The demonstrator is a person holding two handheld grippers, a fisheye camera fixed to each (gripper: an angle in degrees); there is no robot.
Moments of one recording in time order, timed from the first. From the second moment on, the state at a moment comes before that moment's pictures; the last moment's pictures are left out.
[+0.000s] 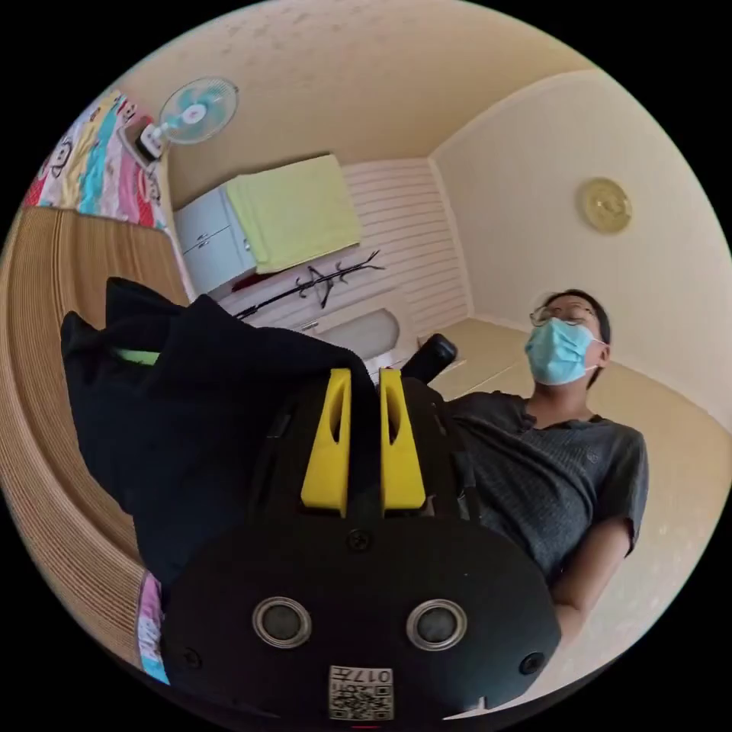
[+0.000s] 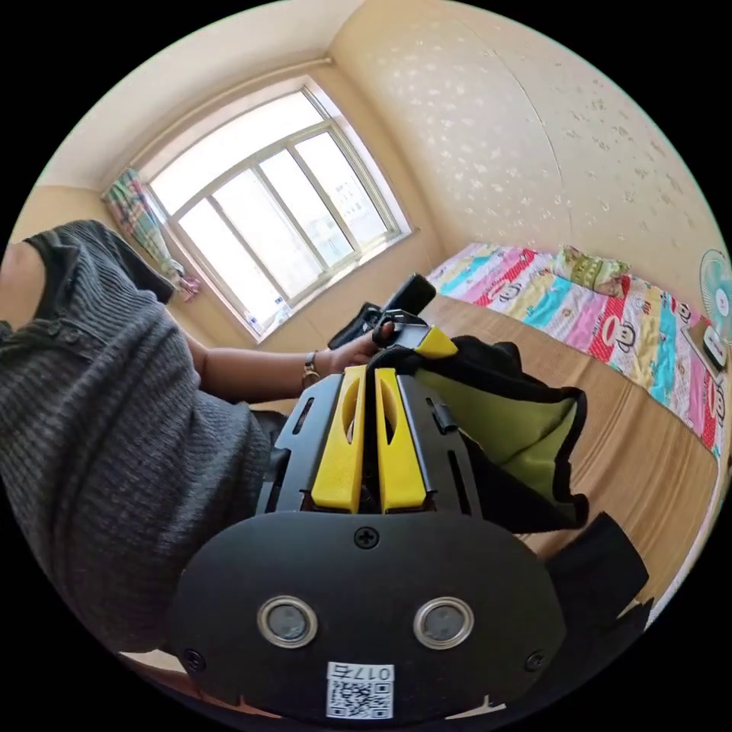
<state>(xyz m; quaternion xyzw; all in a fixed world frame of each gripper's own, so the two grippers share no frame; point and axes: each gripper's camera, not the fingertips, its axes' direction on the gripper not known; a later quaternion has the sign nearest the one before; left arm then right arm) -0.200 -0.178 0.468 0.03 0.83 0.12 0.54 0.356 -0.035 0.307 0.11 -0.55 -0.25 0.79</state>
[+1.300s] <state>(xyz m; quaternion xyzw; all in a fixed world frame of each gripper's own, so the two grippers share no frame) -0.438 -0.102 0.275 0.25 0.94 0.20 0.12 0.235 -0.002 0.319 -0.02 -0.57 -0.29 0.77</state>
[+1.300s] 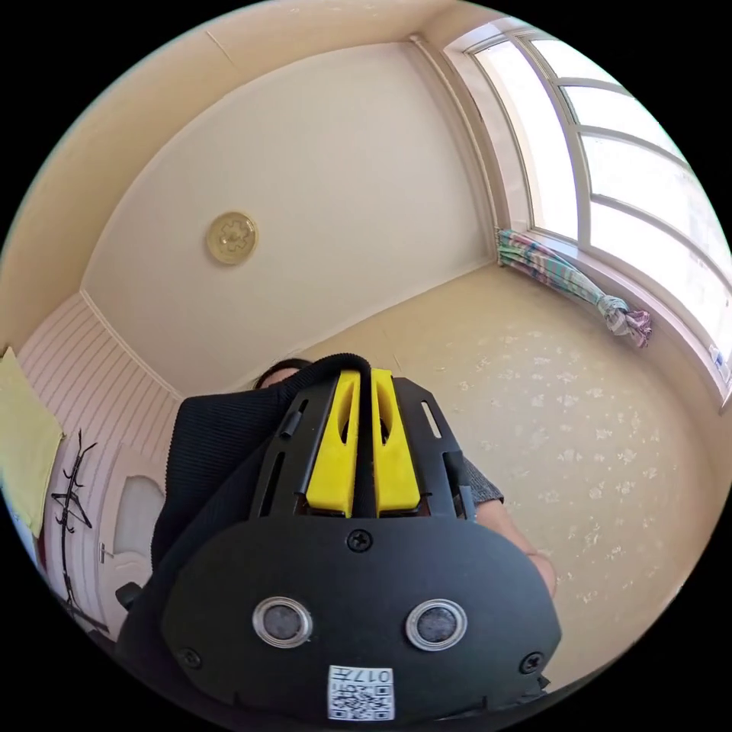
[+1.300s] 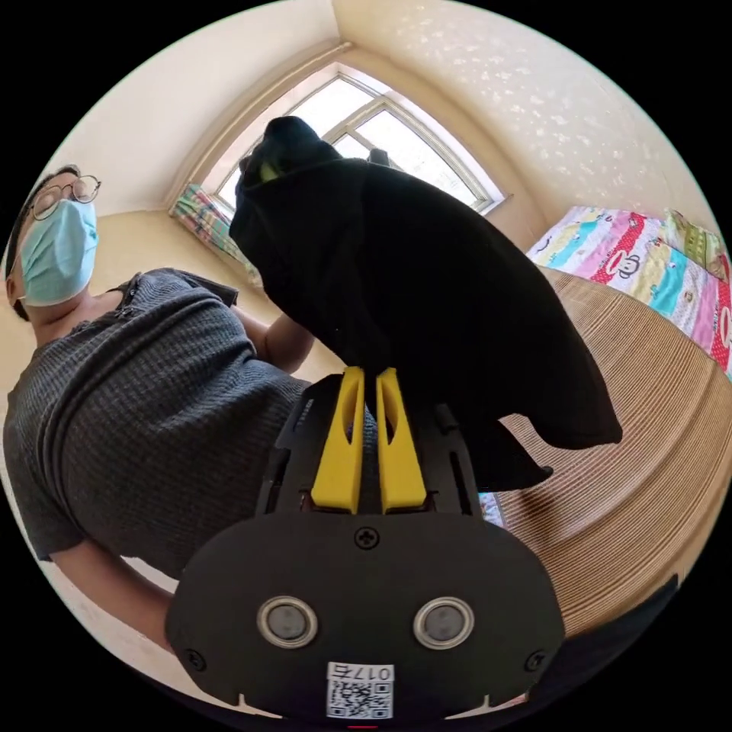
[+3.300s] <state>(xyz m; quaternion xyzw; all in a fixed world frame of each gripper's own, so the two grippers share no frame) -0.292 0.052 0.030 0.26 0.45 0.19 0.83 0.321 0.169 -0.047 0.46 -0.20 0.01 0.87</state>
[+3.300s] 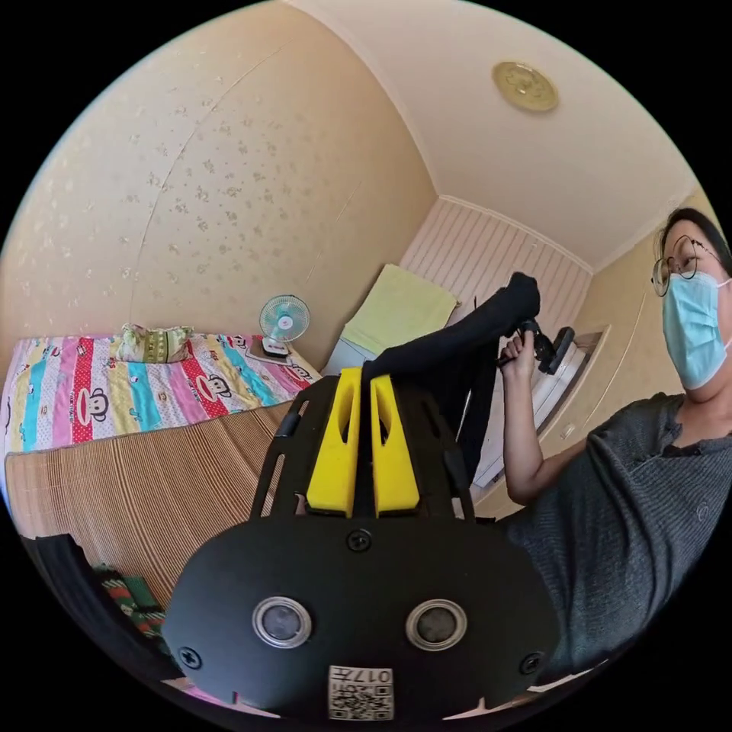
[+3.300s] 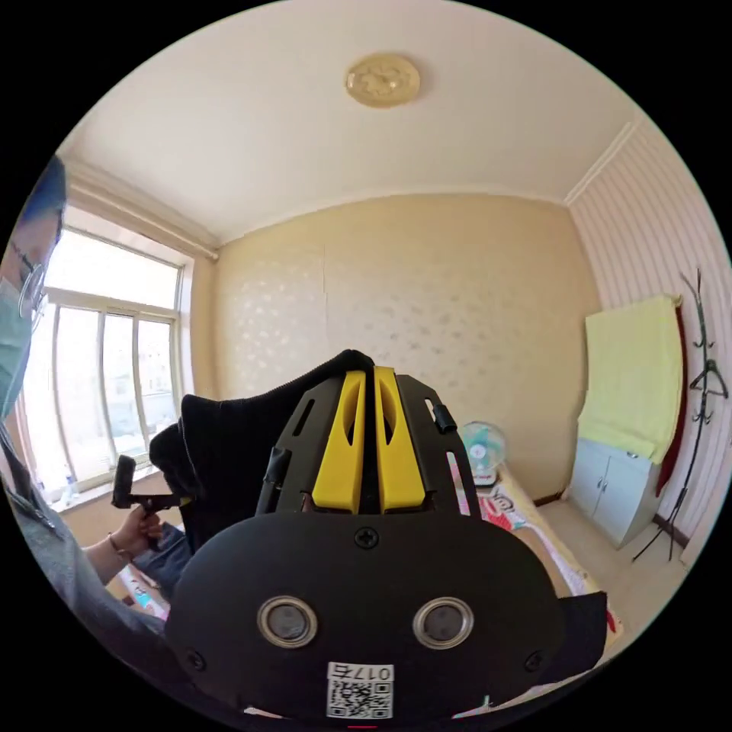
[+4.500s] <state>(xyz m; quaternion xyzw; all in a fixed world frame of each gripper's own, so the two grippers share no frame) -0.333 -0.118 0.442 -0.27 0.18 0.03 0.95 0.183 -0.194 0.653 -0.38 -0.21 -0.04 0.90</state>
